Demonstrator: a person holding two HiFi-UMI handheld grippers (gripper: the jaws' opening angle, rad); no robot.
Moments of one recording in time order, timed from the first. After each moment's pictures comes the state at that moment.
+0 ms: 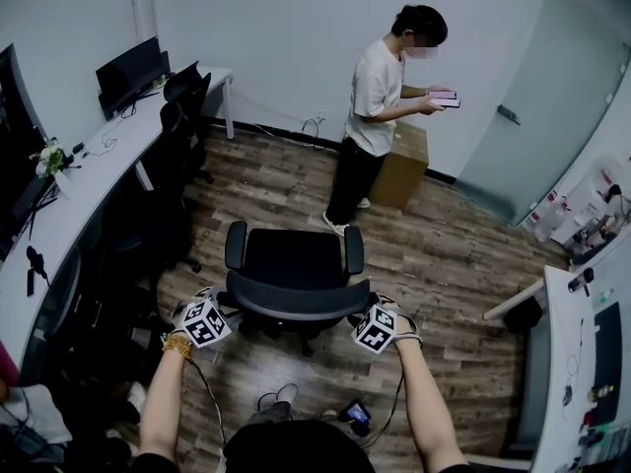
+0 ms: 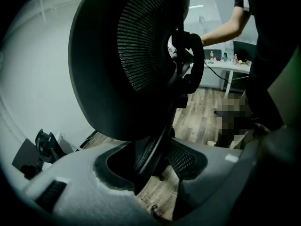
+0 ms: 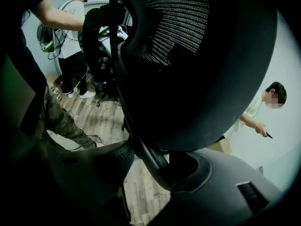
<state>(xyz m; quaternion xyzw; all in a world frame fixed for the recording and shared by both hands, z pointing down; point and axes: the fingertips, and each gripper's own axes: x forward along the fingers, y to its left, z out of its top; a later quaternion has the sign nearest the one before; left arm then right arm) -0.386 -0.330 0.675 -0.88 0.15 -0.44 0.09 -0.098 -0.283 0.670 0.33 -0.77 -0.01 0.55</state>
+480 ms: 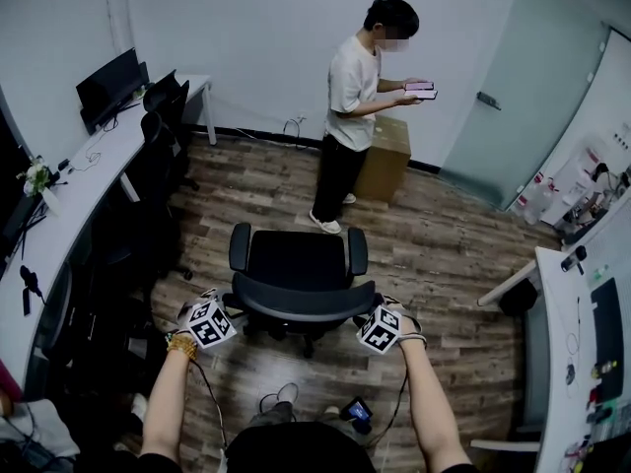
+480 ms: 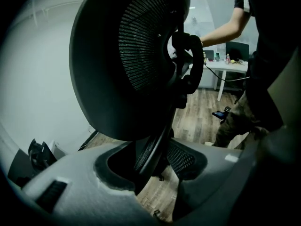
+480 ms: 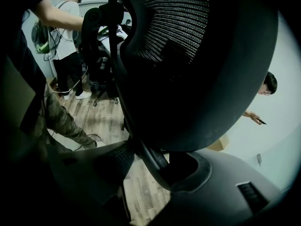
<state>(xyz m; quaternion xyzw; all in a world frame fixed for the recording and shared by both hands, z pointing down) -0.339 -0.321 0.674 -0.89 0.11 -0.43 0.11 -0.056 -0.251 0.671 0.36 -0.75 0.02 0.55</state>
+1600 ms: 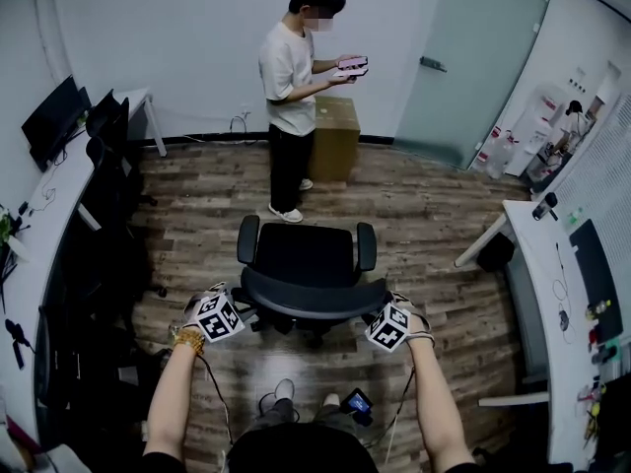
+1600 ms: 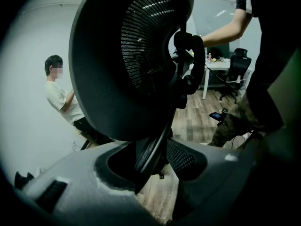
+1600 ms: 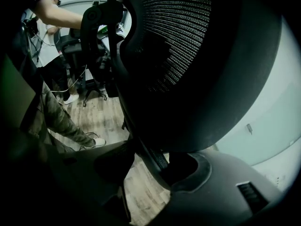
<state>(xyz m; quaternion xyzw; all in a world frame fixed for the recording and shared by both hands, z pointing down) -0.214 -0.314 0.673 -0.89 -0.01 -0.42 0.15 0.043 -0.177 0.671 0.46 -0.70 0.09 0.54</state>
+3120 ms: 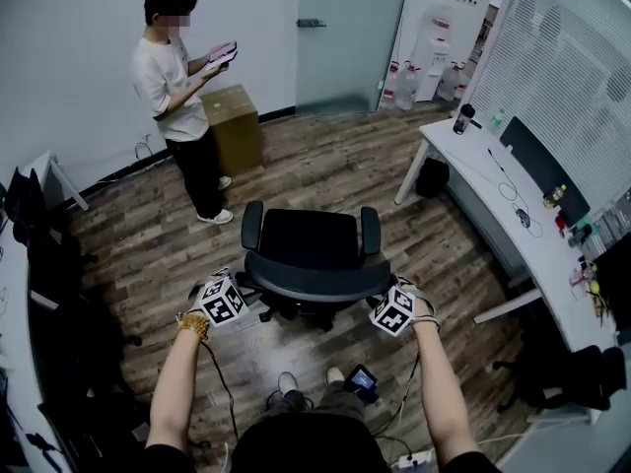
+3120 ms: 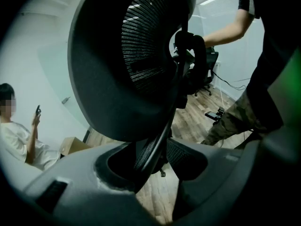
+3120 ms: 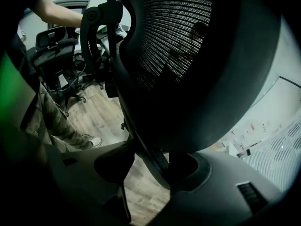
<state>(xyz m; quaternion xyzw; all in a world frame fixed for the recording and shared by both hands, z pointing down) -0.051 -0.261 0.673 -0.87 -0.20 -0.39 0.23 0.125 -0.029 0.668 0.60 -0.58 0.20 0.52</state>
